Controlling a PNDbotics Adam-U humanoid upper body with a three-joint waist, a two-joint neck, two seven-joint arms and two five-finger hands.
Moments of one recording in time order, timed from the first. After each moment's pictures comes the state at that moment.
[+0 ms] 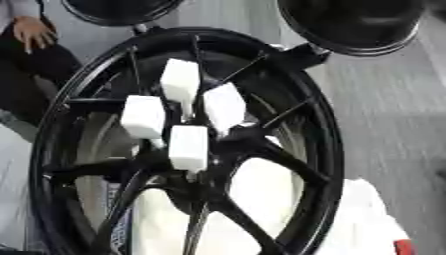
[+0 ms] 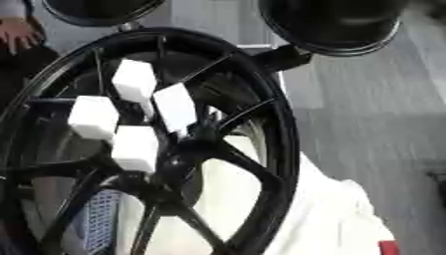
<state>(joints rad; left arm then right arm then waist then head) -0.23 0.30 0.24 -1.98 0.05 -0.05 0.18 0.00 -0.37 -0.26 -1.98 0.12 -0.16 -0.46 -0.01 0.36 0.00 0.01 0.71</state>
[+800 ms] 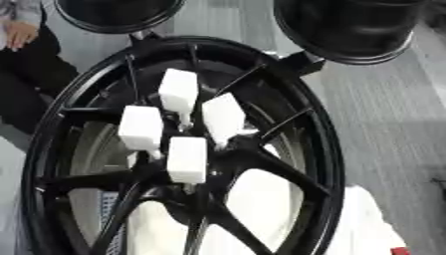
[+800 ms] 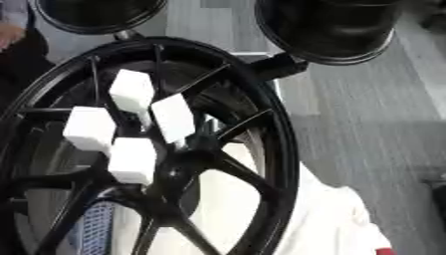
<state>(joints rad) -0.24 0.34 0.24 -1.98 0.04 -0.05 0.18 0.17 -0.86 -0.21 -1.98 0.38 -0.13 -0.26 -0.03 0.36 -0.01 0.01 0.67</state>
